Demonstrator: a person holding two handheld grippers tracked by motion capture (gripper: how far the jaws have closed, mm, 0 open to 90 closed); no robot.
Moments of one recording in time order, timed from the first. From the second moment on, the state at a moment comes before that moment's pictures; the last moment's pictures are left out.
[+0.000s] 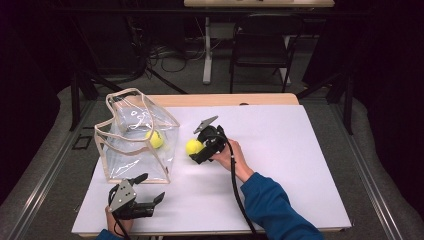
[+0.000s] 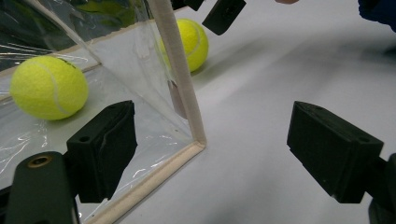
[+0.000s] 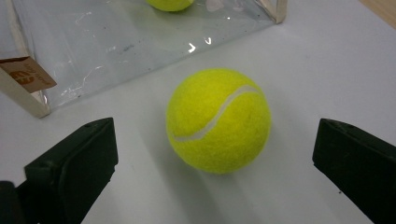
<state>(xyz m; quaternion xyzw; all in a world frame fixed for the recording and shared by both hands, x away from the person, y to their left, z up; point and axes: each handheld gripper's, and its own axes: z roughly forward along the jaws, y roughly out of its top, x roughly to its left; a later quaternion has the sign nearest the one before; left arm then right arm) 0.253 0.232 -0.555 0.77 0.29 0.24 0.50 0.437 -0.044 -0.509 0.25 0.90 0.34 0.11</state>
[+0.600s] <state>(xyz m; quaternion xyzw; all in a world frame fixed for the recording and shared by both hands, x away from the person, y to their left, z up) 0.253 0.232 -0.554 0.78 0.29 0.24 0.50 0.446 -0.035 -0.524 0.26 0.90 0.34 0.09</state>
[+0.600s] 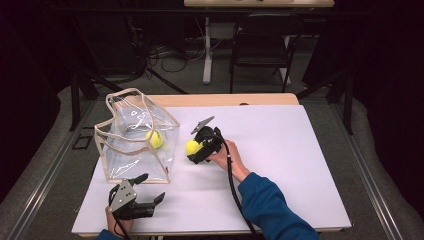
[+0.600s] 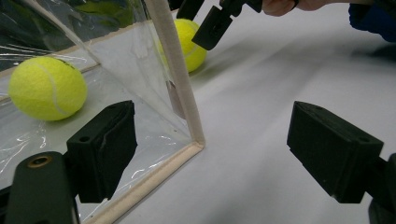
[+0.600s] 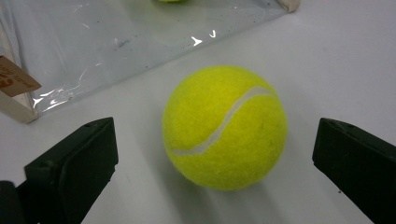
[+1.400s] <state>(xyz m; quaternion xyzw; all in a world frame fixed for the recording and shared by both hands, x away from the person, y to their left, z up) 0.253 0.231 -0.554 0.78 0.29 0.24 0.50 0.453 -0.028 -0.535 0.27 0.90 0.32 0.10</state>
